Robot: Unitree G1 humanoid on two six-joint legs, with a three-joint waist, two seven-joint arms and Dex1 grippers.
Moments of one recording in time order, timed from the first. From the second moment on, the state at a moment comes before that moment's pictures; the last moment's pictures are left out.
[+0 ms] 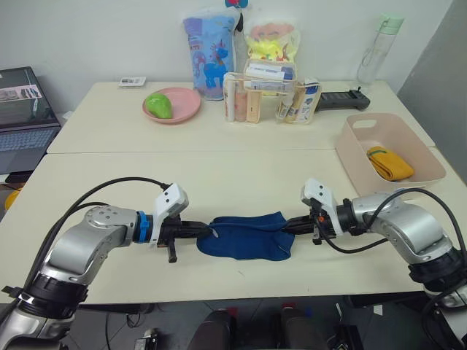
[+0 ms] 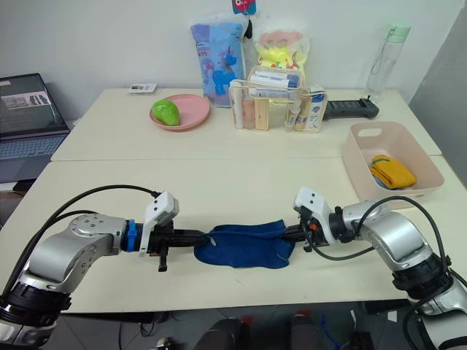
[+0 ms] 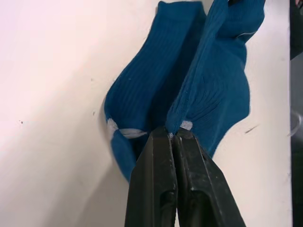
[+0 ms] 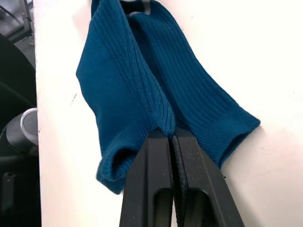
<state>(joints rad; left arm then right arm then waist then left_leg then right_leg) -0.30 0.86 -0.12 -0.17 -0.48 0.67 -1.10 -0.52 -0.74 0.32 -0.23 0.44 0.88 1.02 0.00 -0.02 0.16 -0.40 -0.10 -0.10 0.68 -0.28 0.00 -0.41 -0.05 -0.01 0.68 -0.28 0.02</state>
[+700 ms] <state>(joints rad) -0.40 0.80 -0.19 -0.07 -0.37 0.67 -1.10 -0.58 -0.68 0.34 -0.04 0.33 0.75 1.06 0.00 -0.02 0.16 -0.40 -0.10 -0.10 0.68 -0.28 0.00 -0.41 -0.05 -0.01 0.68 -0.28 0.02</state>
